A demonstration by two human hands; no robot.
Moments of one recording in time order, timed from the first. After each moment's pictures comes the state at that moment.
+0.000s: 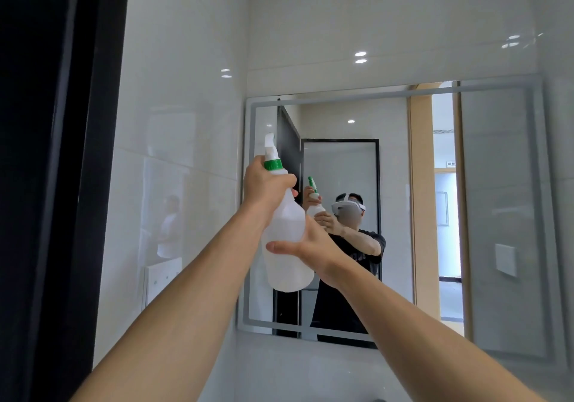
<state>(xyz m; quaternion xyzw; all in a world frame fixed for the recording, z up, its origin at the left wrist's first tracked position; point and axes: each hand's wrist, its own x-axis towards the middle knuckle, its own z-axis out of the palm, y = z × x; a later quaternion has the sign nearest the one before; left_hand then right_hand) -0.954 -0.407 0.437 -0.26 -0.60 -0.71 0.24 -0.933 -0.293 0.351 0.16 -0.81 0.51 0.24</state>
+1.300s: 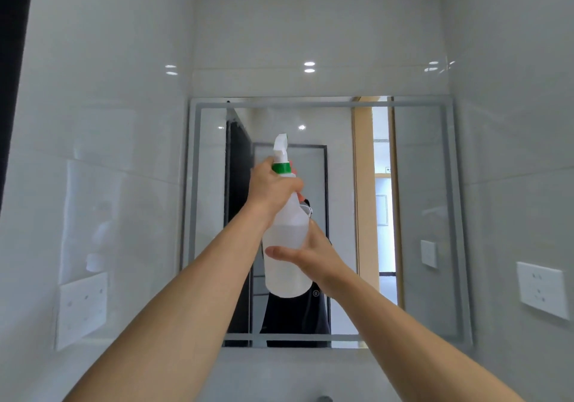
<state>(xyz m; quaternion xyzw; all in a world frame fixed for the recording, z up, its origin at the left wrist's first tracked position) -0.921 -0.323 0.443 -0.38 -0.59 -0.70 0.14 -0.880 -0.221 0.343 0.09 -0.80 0.49 0.34</state>
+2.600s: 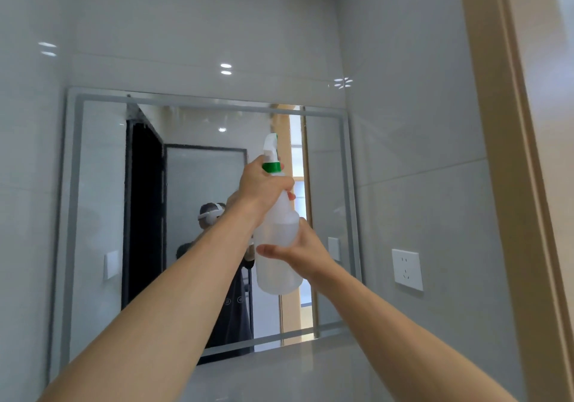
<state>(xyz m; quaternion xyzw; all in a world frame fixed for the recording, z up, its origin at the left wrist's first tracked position) -0.844 -0.210 0.451 -0.48 -0.55 -0.68 0.05 -0.786 -0.126 0.349 -0.06 -0.79 0.44 0.42</state>
